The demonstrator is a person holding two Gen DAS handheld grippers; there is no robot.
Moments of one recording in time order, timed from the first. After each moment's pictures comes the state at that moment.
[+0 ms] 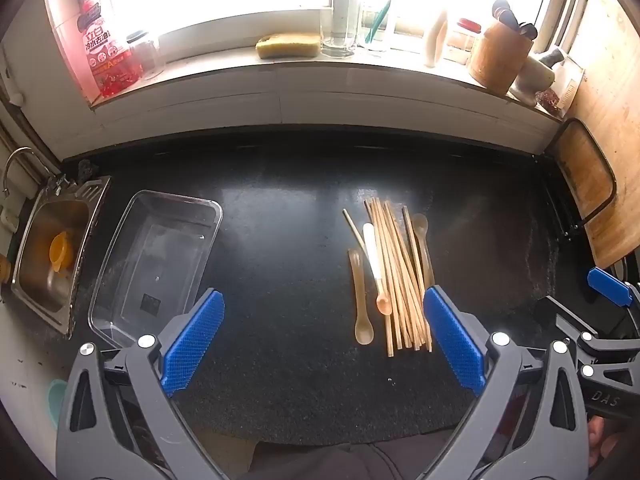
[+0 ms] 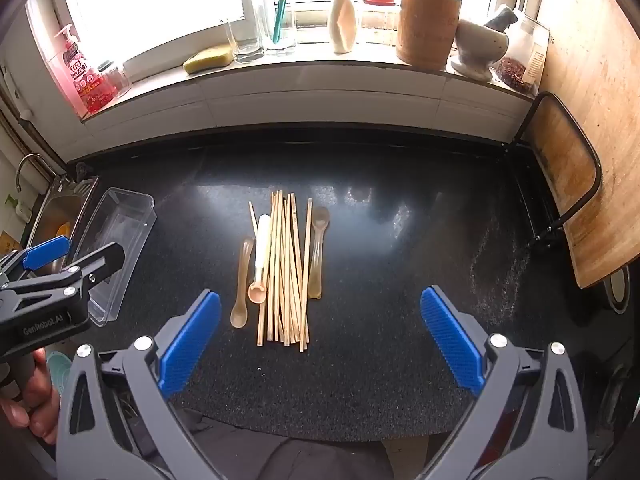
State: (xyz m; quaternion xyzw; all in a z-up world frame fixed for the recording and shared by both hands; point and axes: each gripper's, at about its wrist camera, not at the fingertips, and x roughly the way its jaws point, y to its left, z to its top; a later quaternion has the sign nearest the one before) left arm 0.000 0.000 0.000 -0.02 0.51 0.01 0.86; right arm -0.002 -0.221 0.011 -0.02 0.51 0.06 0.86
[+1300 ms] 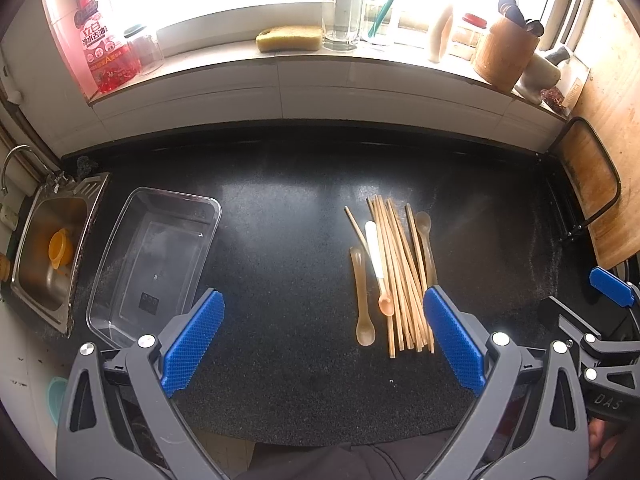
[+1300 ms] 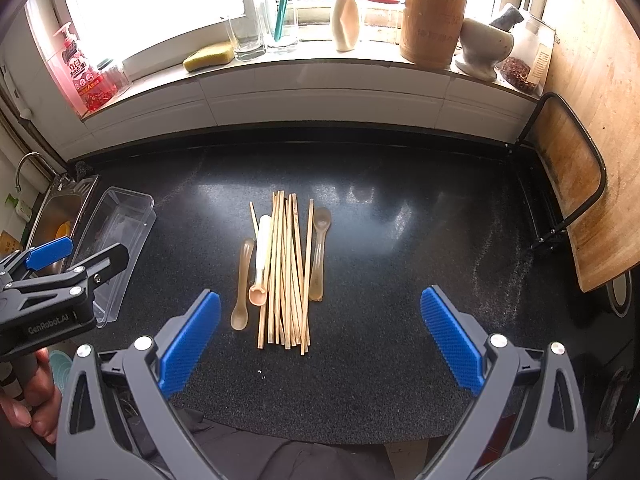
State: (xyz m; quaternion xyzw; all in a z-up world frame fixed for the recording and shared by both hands) left arm 0.004 -0.001 -0.007 -0.03 0.51 0.01 0.86; right arm 0.006 -0.220 0.008 -0.02 0.52 0.06 0.85
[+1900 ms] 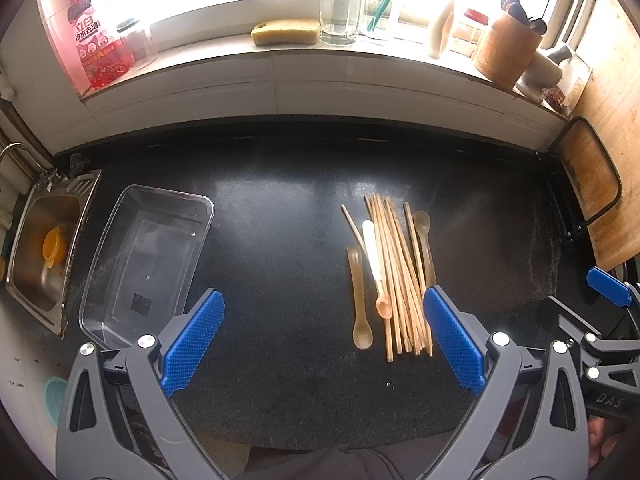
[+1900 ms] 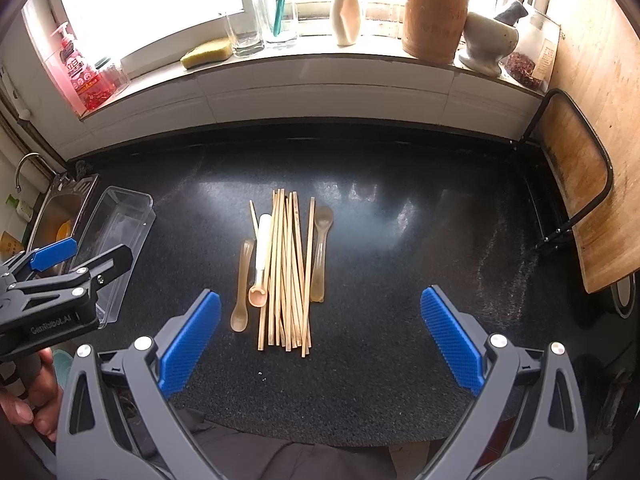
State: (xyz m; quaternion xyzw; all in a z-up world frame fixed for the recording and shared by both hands) left arm 0.017 0.001 -0.017 -0.04 0.51 0.00 0.86; right arm 0.018 -0.224 0.000 -0.01 0.53 0.06 0.85
